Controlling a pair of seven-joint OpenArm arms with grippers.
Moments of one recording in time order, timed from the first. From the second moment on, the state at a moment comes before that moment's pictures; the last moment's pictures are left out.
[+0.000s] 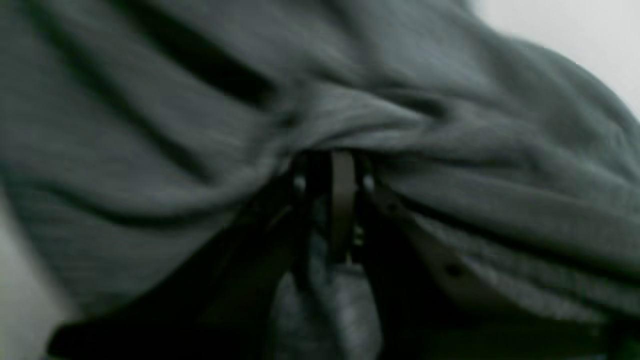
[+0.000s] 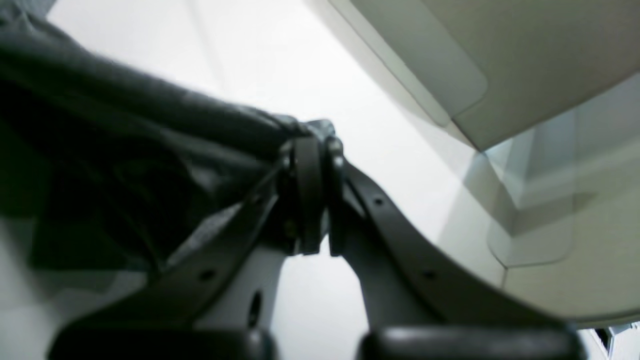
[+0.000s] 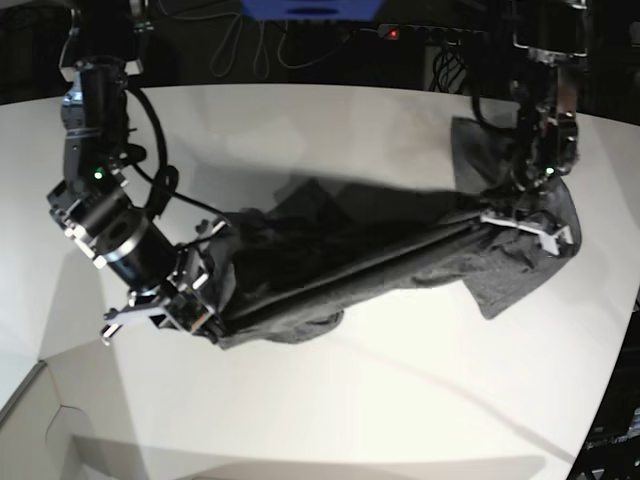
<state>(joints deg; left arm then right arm) 5.8 -18.9 -2.0 84.7 -35.9 21.7 34.6 2.5 10.6 1.4 117.0 -2.8 40.5 -37.6</state>
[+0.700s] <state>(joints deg) 4.3 -21.8 -1.9 81.7 -35.7 23.1 32.4 3.3 7.3 5.0 108.3 -16.8 40.7 -37.2</state>
